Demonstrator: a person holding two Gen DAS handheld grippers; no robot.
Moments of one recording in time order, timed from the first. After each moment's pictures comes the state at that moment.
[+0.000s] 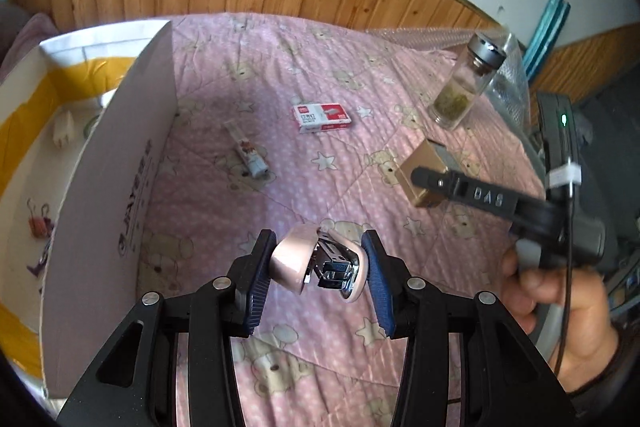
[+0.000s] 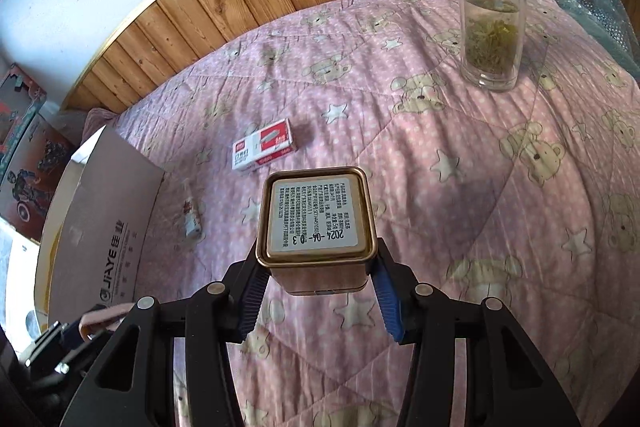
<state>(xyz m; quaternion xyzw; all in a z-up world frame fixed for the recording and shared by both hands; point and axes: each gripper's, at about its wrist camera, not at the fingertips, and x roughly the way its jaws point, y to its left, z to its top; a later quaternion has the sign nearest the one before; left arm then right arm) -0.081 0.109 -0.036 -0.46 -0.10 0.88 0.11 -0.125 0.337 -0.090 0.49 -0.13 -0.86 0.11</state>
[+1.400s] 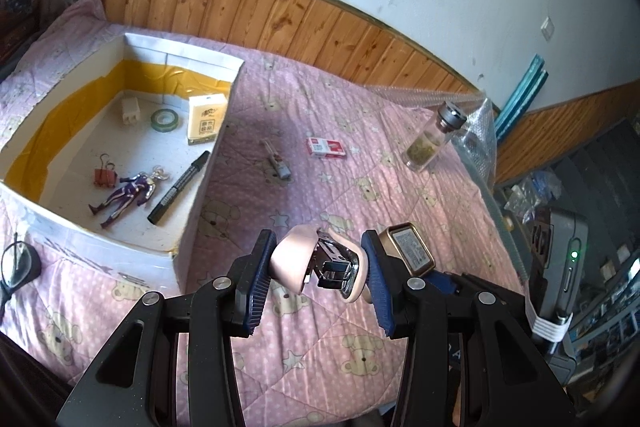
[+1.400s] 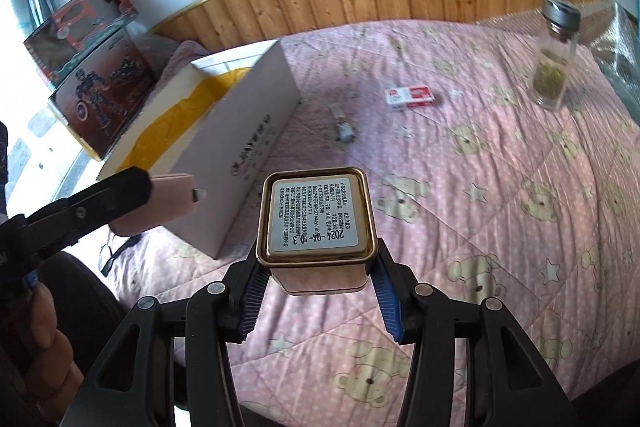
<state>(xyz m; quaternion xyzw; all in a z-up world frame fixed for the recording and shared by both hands) 0.023 0.032 0.024 -0.39 -0.19 0.89 0.11 0.031 0.229 -0.024 0.45 -0.03 -0.86 0.21</state>
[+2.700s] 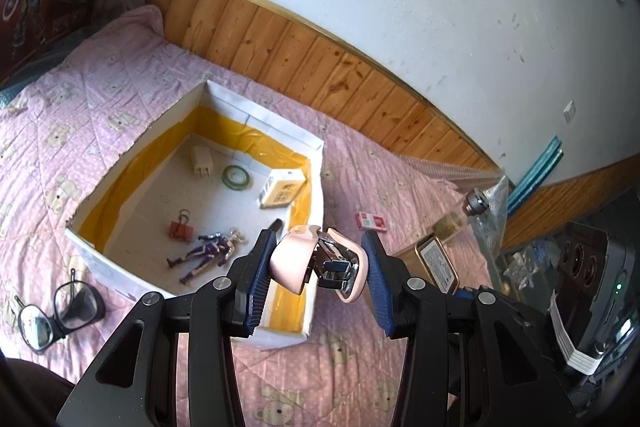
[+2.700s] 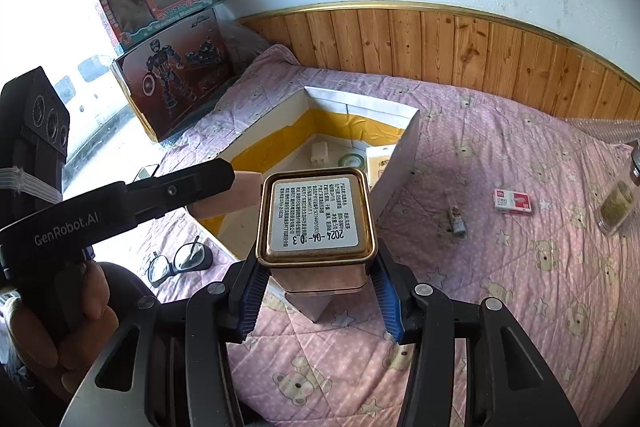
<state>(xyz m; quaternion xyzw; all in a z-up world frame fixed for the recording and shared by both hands) 0.013 -0.095 0.057 -0.33 -0.26 0.90 0.06 0.025 0.103 0.050 0.40 0.05 -0.86 0.32</state>
